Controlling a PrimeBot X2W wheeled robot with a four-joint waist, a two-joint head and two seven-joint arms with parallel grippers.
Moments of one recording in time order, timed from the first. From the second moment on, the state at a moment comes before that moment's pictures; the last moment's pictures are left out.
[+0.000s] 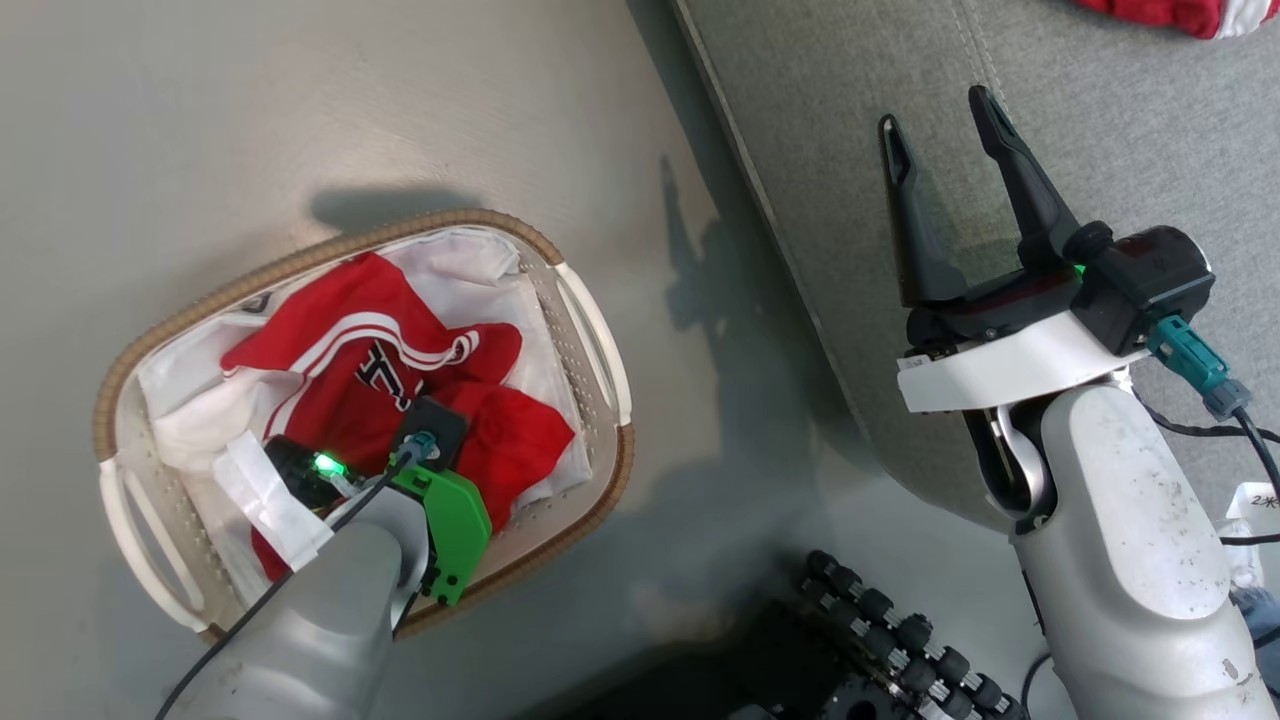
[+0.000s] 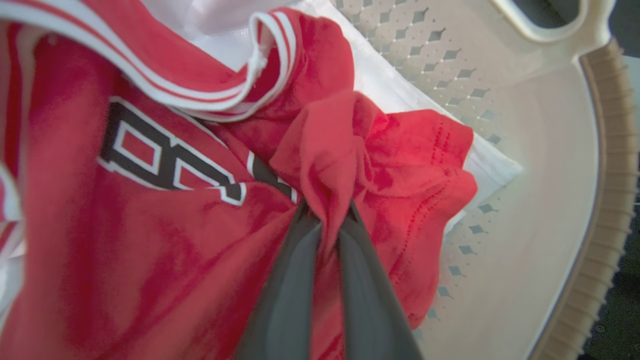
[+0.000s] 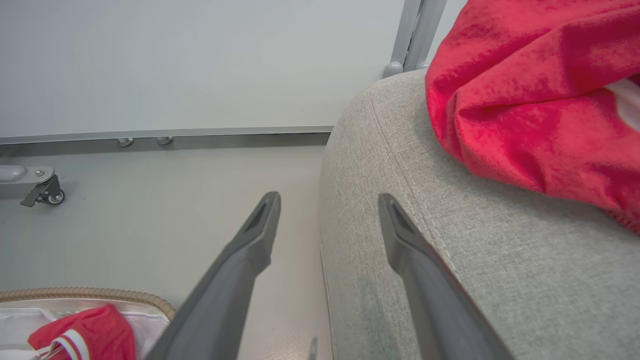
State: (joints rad) left arm -0.76 0.09 -0.79 1.28 -0.32 -0.12 -0.23; right arm -0.51 -0.05 0.14 0.10 0.18 0.13 -0.26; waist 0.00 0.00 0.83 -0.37
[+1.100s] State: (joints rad) left arm -0.69 0.28 -0.73 0.52 -0.23 -0.13 -0.26; right arm -0.24 -0.05 0.00 0.25 0.00 0.13 -0.26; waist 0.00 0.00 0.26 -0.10
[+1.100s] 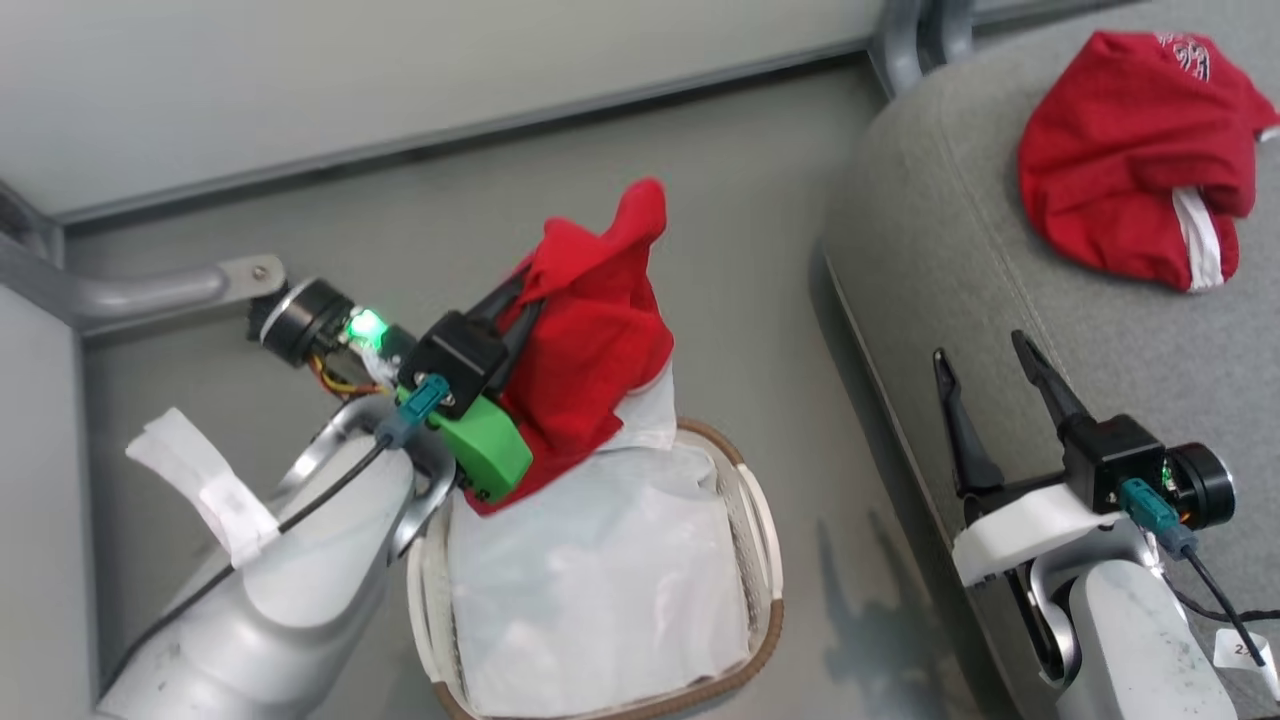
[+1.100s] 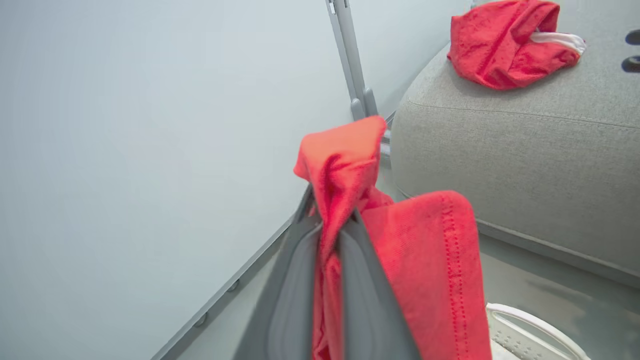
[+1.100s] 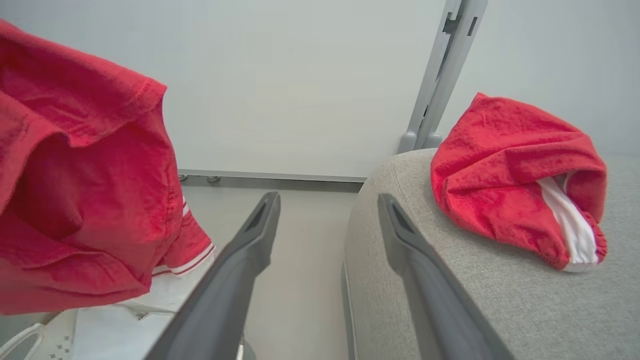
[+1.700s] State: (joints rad) left arm -1.06 0.35 -0.95 0.50 -0.34 -0.13 -0.25; right arm -0.21 -0.05 0.10 0.27 -0.02 0.13 -0.26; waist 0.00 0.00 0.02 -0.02
